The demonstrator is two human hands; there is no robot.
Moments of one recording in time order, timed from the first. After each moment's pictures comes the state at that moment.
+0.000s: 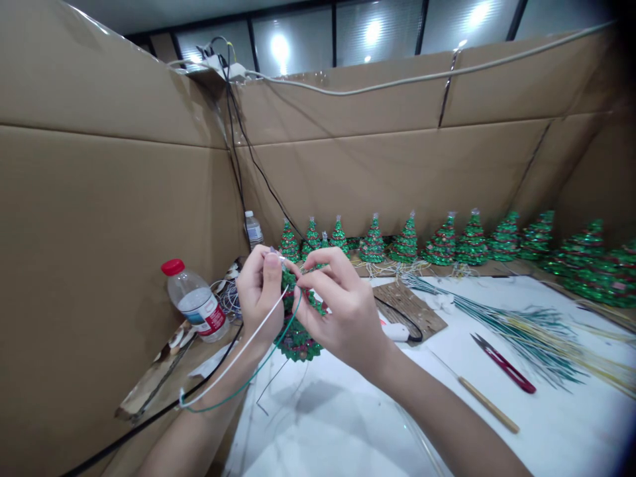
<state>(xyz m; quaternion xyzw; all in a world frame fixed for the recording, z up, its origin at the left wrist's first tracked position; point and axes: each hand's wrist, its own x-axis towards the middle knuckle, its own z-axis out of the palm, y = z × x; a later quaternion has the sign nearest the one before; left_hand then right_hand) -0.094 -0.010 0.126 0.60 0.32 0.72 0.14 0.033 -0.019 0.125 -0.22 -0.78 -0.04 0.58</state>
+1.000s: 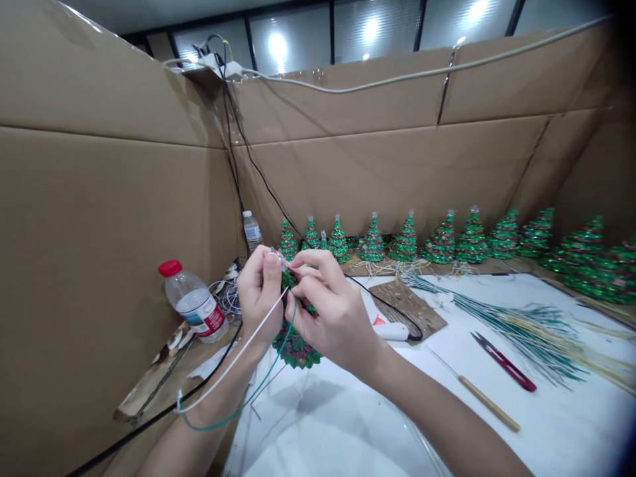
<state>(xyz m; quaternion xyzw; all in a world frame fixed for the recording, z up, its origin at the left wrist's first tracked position) -0.095 -0.008 0.122 0.59 0.36 0.71 0.12 0.027 -0.017 0.123 -0.18 -0.79 -0.03 0.58</state>
